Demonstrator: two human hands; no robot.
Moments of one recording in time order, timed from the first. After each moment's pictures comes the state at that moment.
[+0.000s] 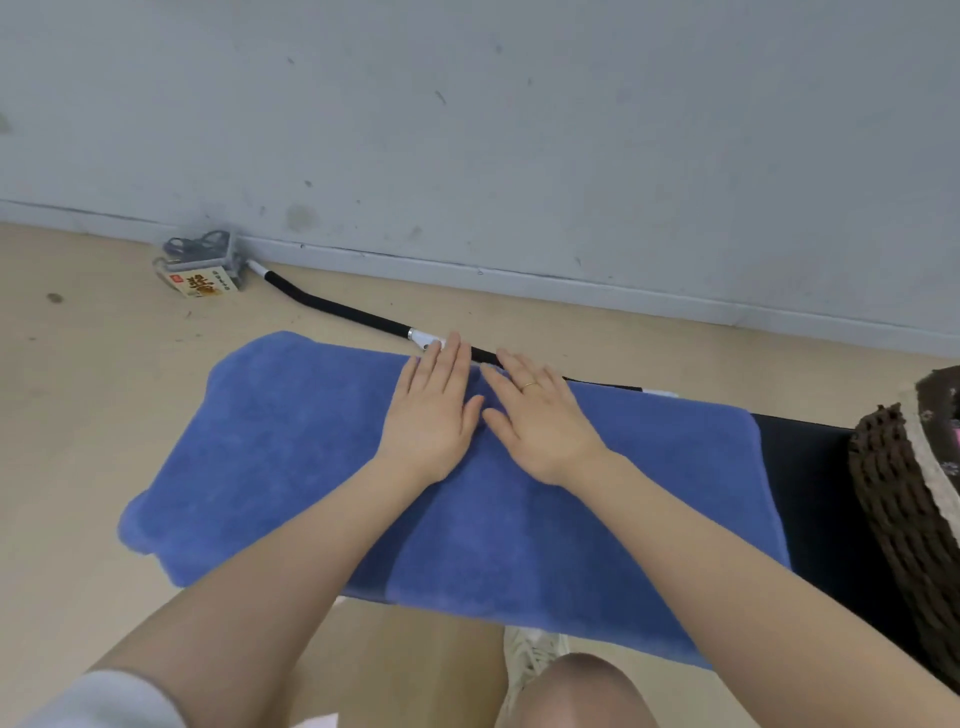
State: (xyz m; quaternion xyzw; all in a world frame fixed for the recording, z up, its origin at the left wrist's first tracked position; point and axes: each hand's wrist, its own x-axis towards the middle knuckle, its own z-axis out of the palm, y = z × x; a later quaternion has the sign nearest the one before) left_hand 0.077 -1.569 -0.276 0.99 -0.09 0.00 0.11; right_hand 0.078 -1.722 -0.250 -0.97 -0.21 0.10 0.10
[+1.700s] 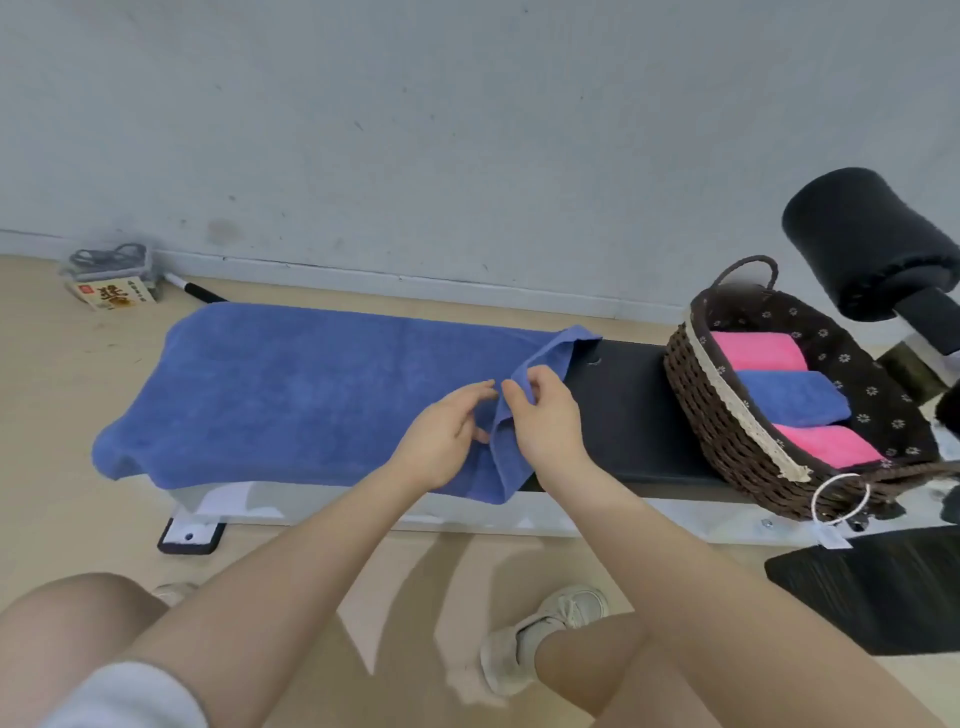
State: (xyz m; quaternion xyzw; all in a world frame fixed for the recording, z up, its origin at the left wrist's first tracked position) left_hand -0.065 -1.628 -0.240 0.84 -0.20 -0.09 0.49; right_hand -0.085 -1.755 -0.205 -0.84 0.13 -0.06 0.53
